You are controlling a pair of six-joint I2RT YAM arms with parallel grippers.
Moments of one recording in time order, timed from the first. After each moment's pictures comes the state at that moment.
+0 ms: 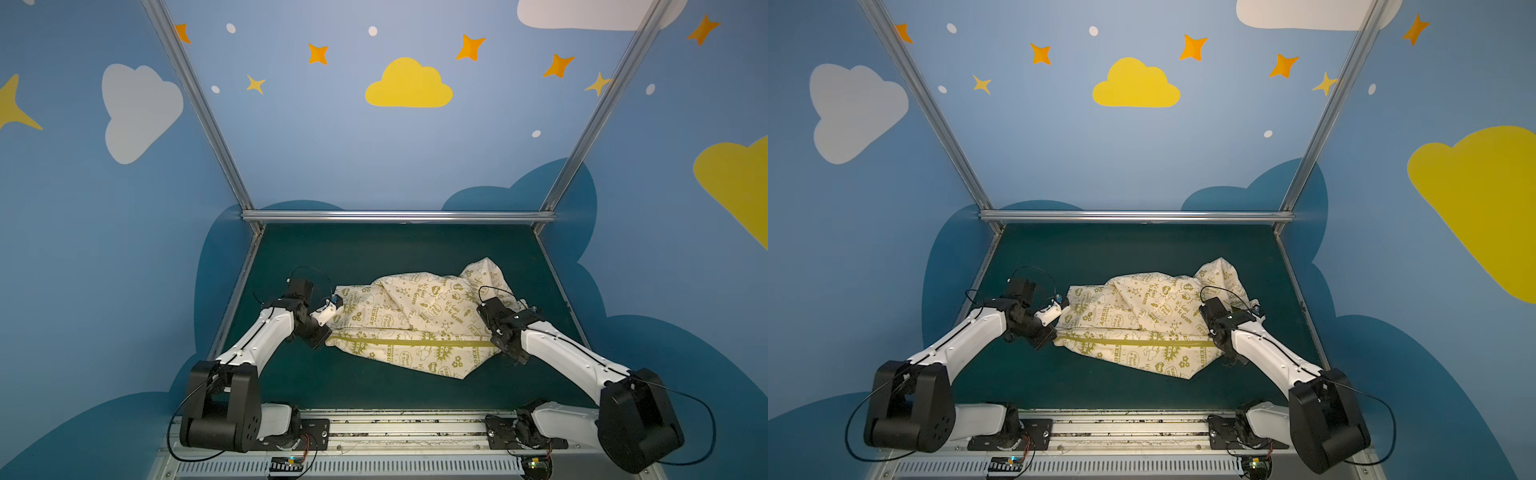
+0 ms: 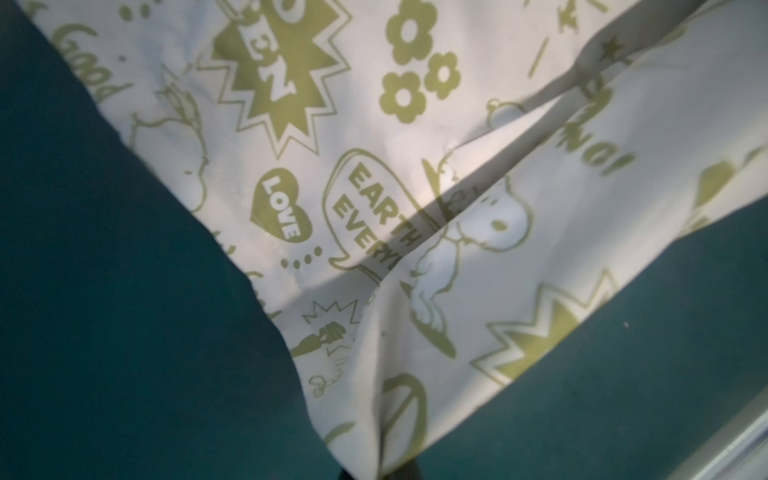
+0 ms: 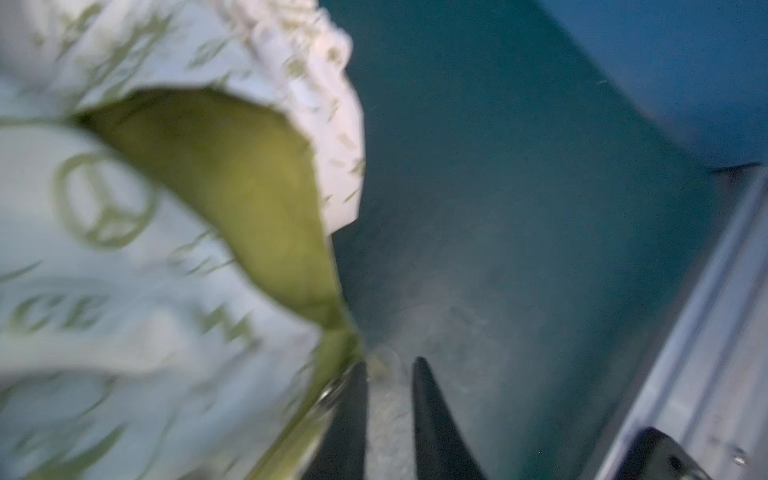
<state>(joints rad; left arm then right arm) -0.08 1.33 0.79 -0.78 0.20 0.60 0.42 1.27 0.72 -0.99 0.65 1.18</state>
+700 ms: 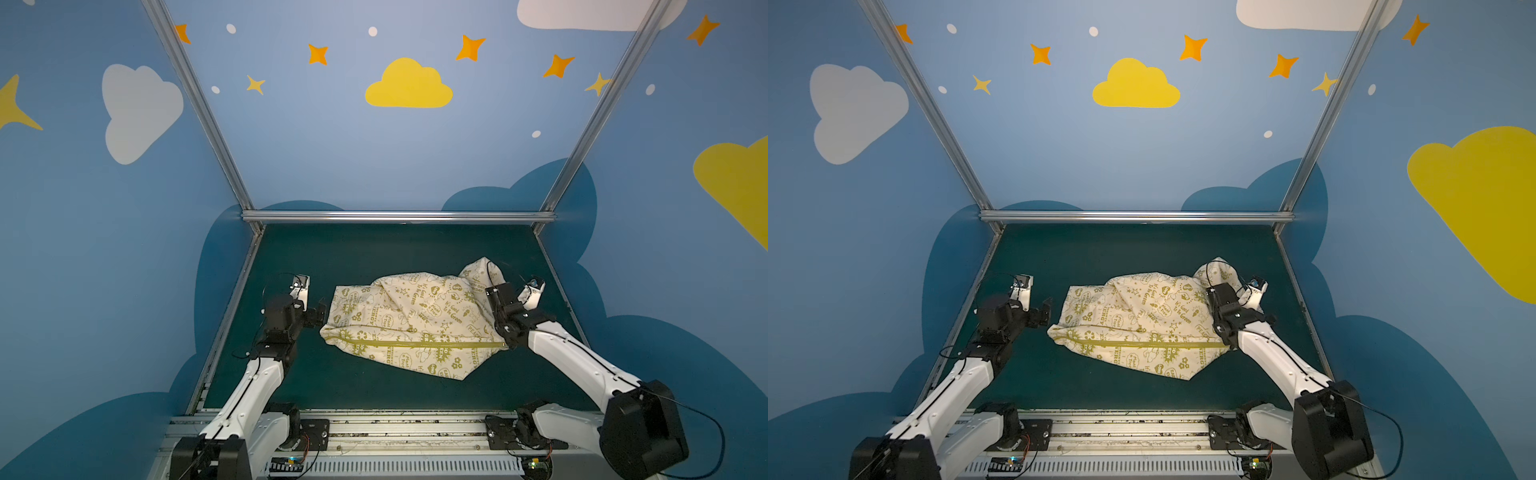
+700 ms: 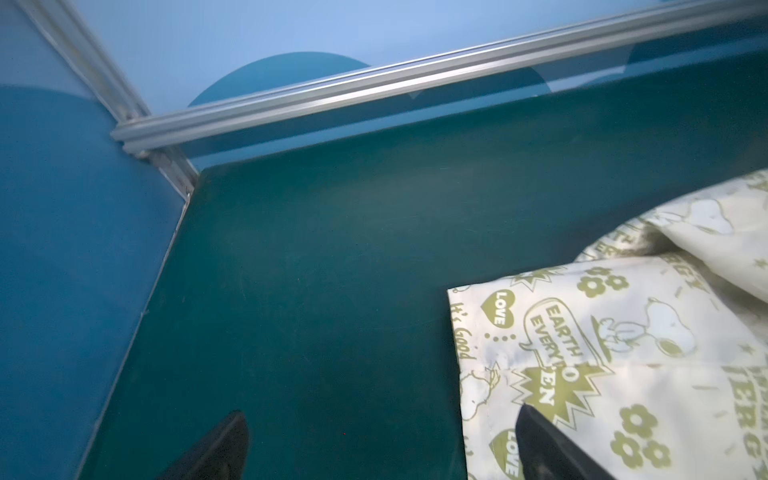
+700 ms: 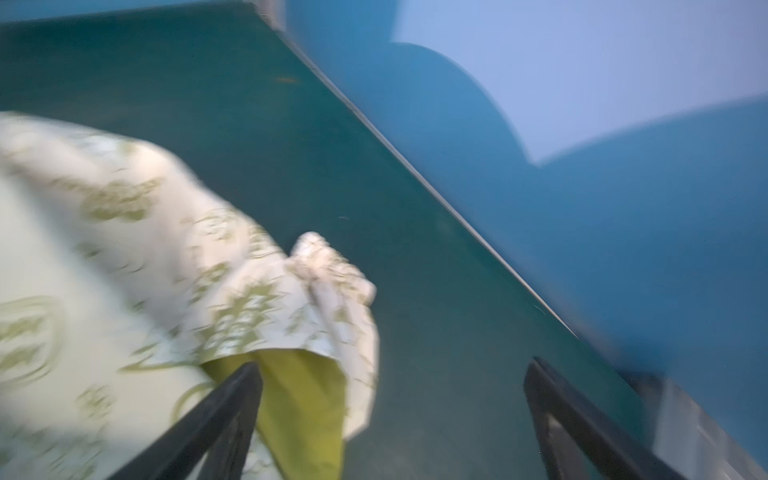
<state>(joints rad) -0.02 0.98 0.38 0.14 0.00 0.10 0.37 1.16 0.64 -0.43 0.90 0.57</state>
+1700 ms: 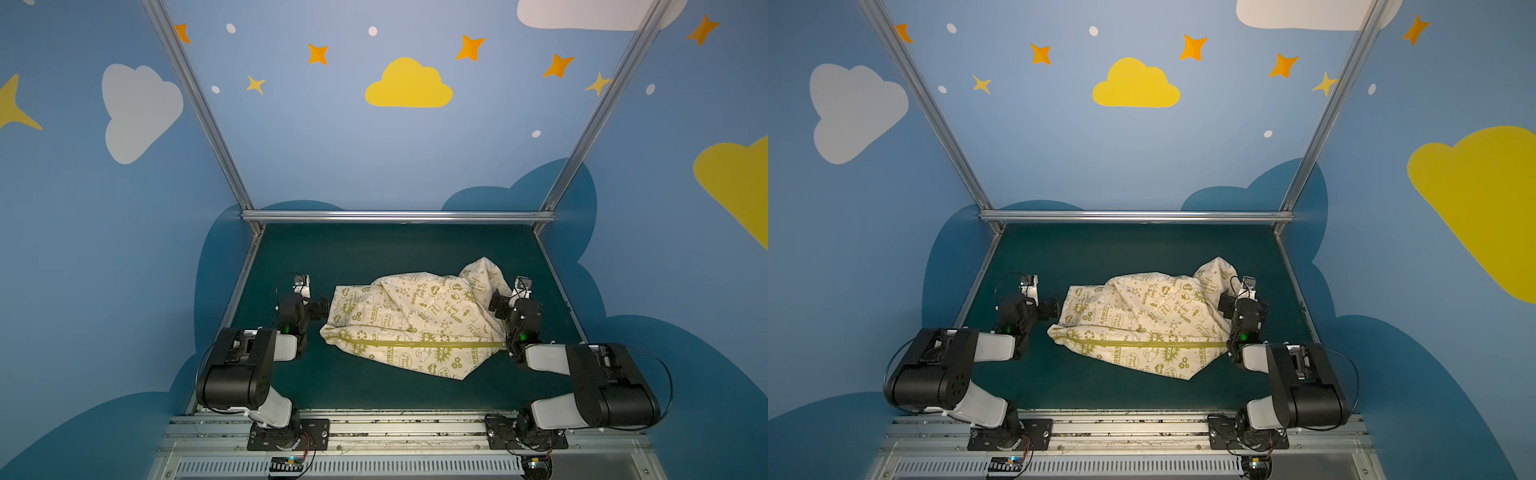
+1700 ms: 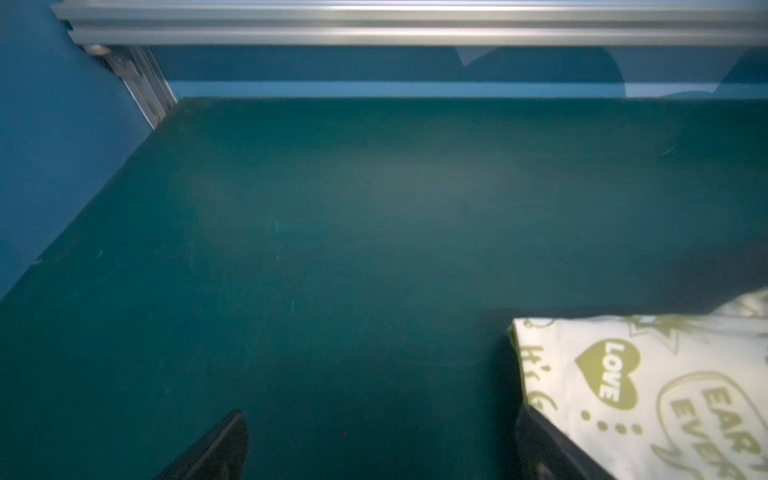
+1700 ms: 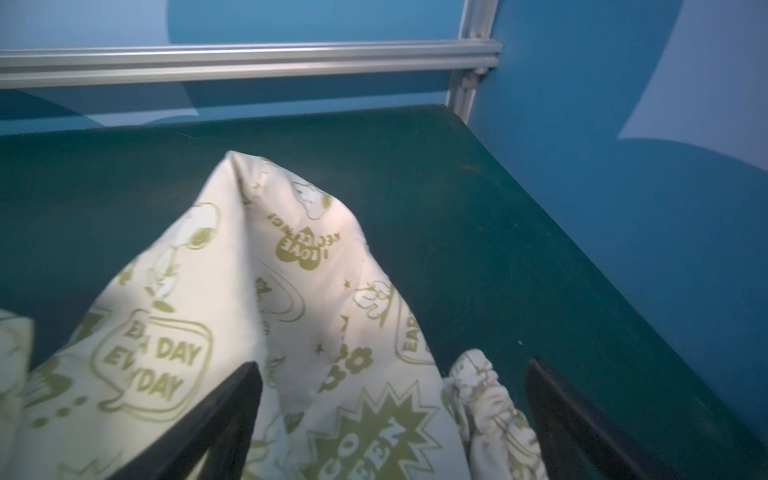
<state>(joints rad) 0.00 1.56 0.38 0.76 -0.01 -0.02 0.13 1.46 0.29 0.87 0.30 0.02</state>
